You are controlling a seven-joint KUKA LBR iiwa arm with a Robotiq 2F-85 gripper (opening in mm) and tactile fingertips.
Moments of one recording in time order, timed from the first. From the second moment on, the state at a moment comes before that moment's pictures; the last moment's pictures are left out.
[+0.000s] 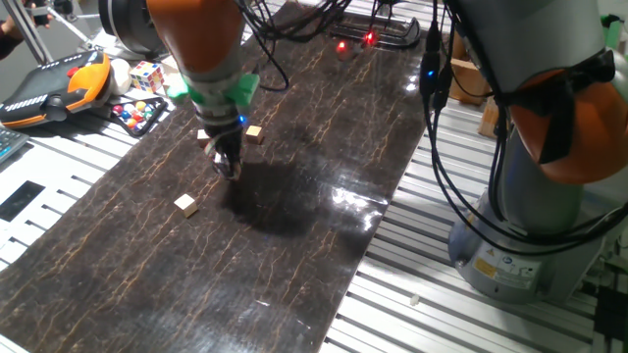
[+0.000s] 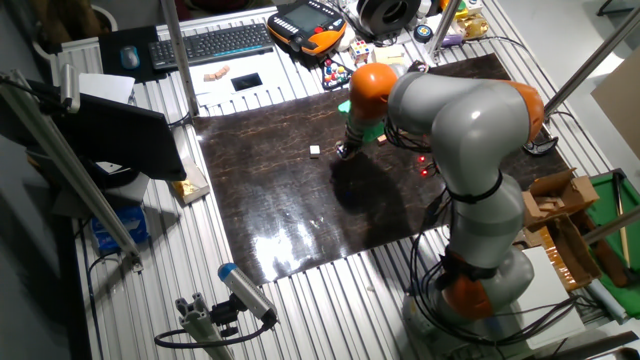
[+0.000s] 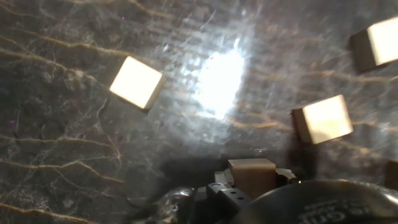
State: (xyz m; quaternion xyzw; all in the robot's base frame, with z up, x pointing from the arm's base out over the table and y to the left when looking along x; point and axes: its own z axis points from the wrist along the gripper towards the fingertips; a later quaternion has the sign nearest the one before) arm 0.560 0.069 0.067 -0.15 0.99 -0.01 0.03
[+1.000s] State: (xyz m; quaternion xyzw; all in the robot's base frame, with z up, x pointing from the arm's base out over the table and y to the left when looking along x) arm 0.589 0.041 0.086 -0.20 0.98 -0.01 0.03
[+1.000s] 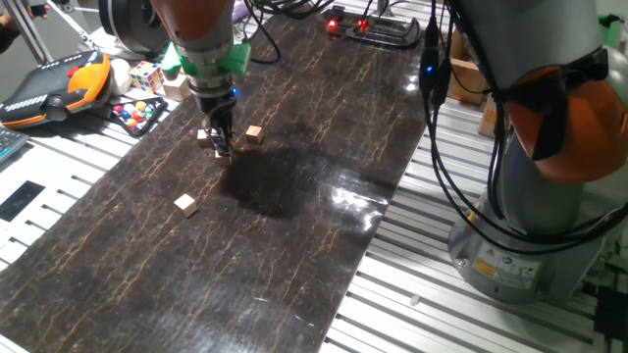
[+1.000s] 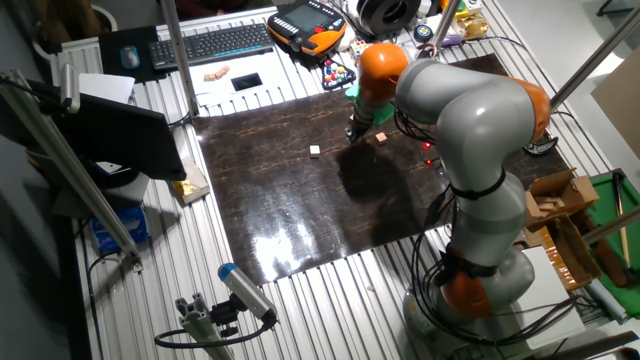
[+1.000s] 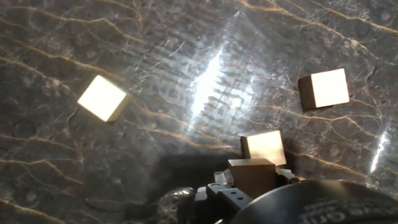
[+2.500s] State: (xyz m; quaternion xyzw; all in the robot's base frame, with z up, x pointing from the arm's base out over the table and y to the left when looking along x) arm 0.613 0.034 0.074 -0.22 0.97 -0.01 0.04
